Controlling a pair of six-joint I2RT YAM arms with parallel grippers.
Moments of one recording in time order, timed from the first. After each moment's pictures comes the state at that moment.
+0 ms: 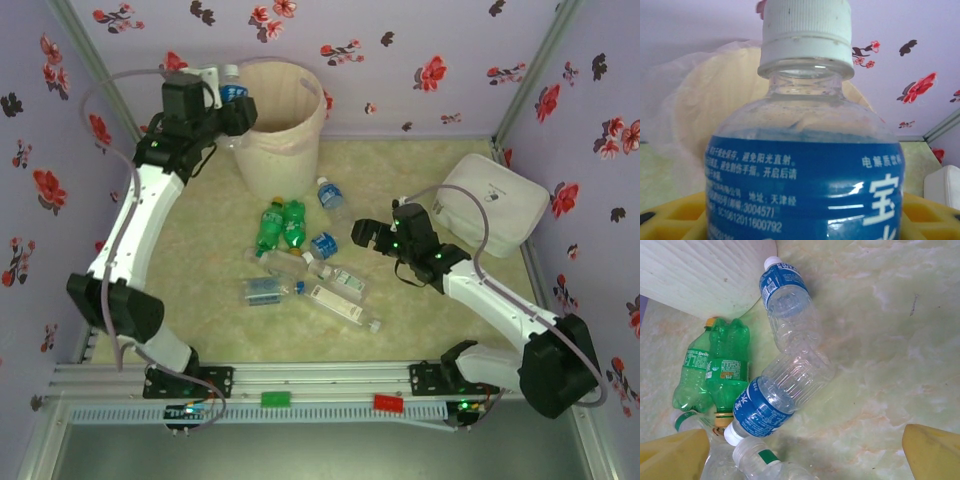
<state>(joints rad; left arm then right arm) -0.31 1.65 1.88 -0.58 0.07 -0.31 0.54 1.16 0.74 -0.24 -0.02 0.68</state>
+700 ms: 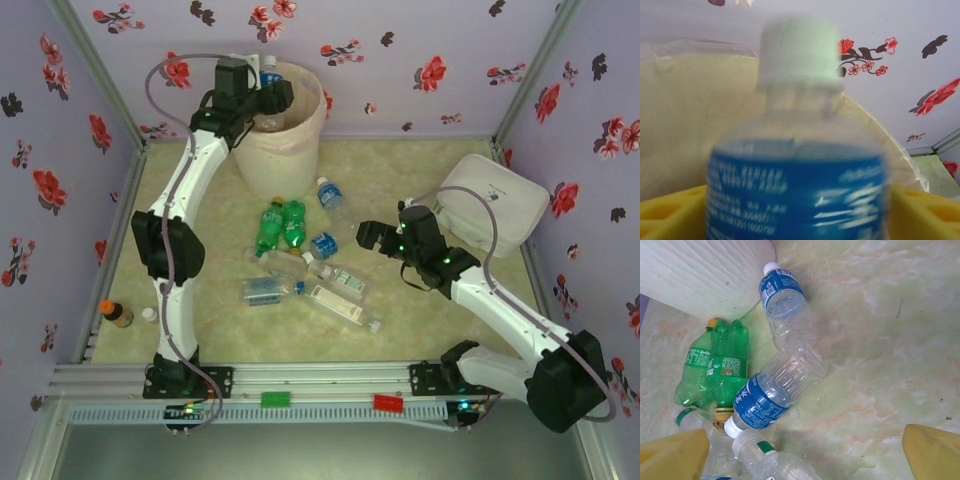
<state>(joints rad) -0.34 2.13 2.28 -0.49 0.09 -0.32 0.54 1.08 0.75 -0.33 0.01 0.66</state>
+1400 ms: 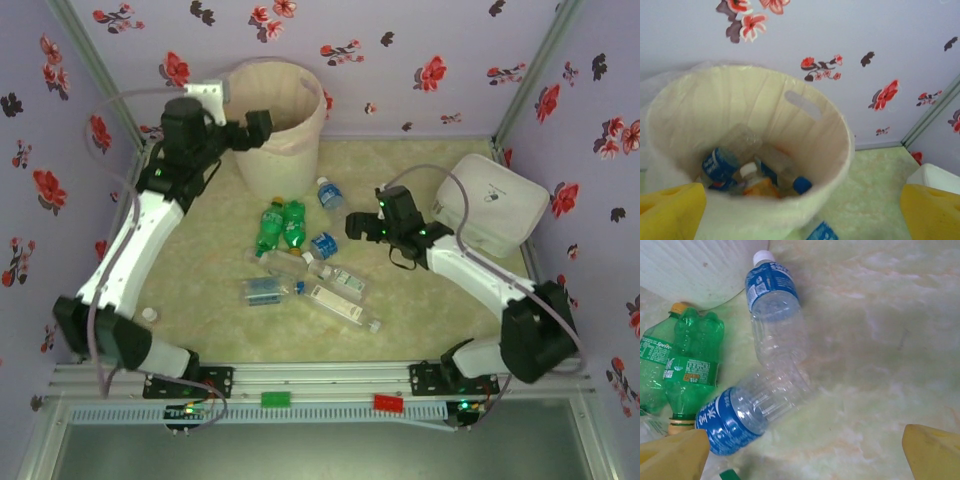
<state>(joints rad) -0.35 1.39 1.47 -0.27 0.09 -0.28 0.54 1.41 0.95 -0.32 0.03 0.45</state>
